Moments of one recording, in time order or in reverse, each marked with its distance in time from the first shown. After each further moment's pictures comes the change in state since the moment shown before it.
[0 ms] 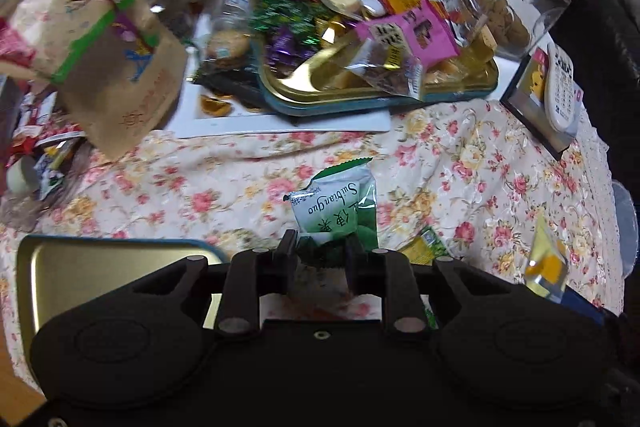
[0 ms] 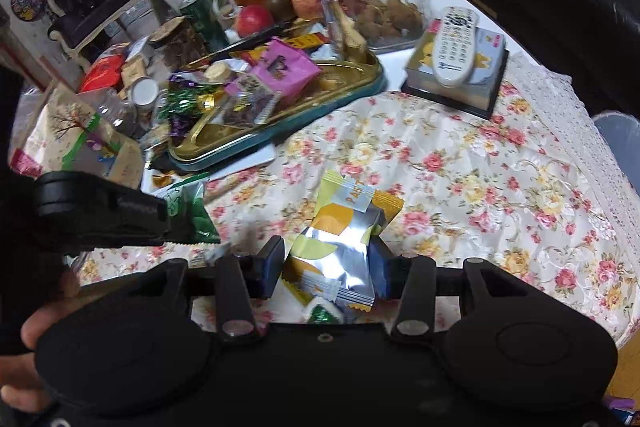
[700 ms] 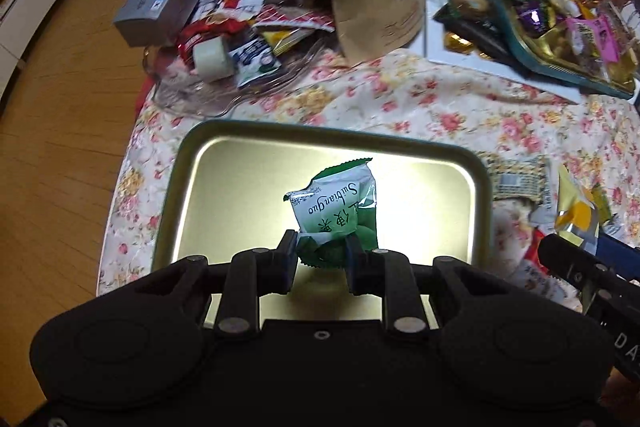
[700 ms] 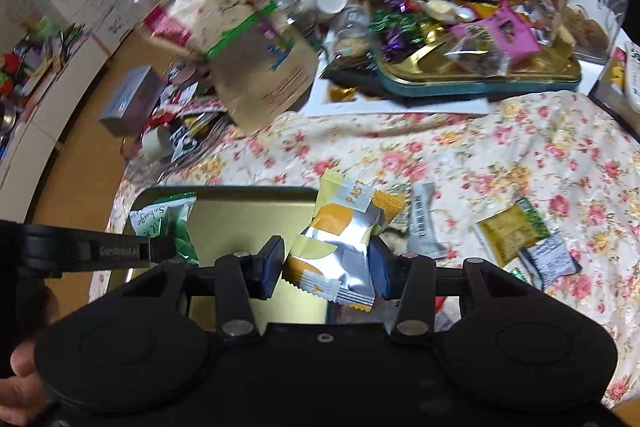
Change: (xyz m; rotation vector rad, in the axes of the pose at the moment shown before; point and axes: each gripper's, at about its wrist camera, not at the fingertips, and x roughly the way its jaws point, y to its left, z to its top) left arm -0.026 0.165 -0.076 -0.194 0.043 0.212; right arm 0.016 0.159 -0.055 -0.313 0.126 0.191
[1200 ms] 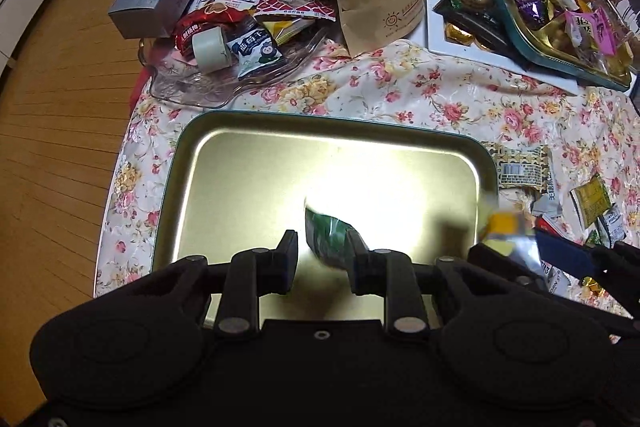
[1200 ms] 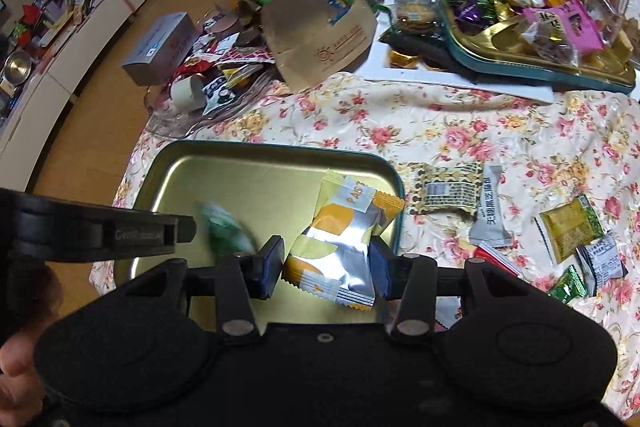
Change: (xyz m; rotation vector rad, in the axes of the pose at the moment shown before) left arm 0.002 0.007 -0.004 0.017 0.008 -0.040; right arm 0.029 0.046 -0.010 -0.105 0.078 0.041
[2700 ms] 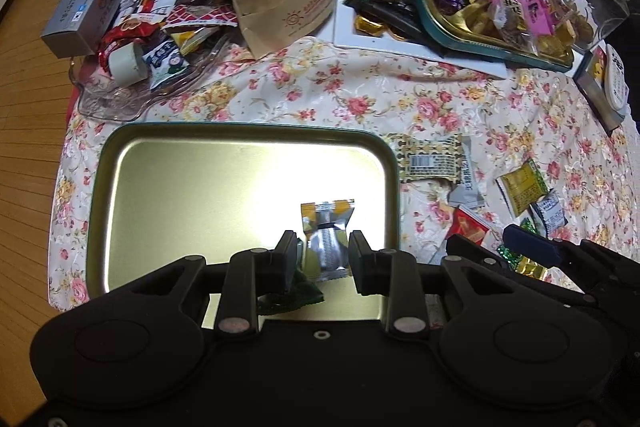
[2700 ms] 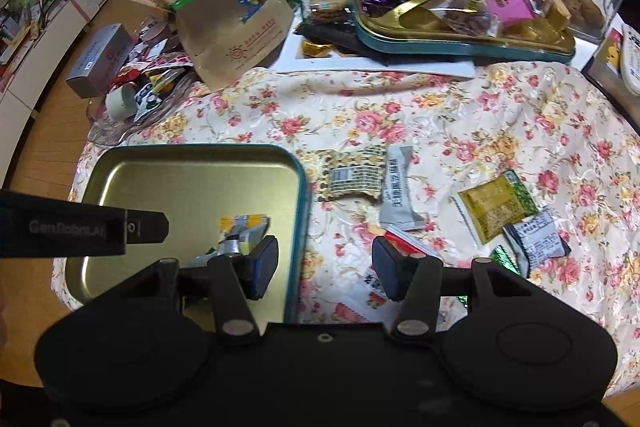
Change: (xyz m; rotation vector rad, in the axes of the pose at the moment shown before) left arm -0.011 -0.064 0.006 0.066 0.036 -0.123; right arm -0.009 -0.064 -0.005 0.093 0.024 -0.120
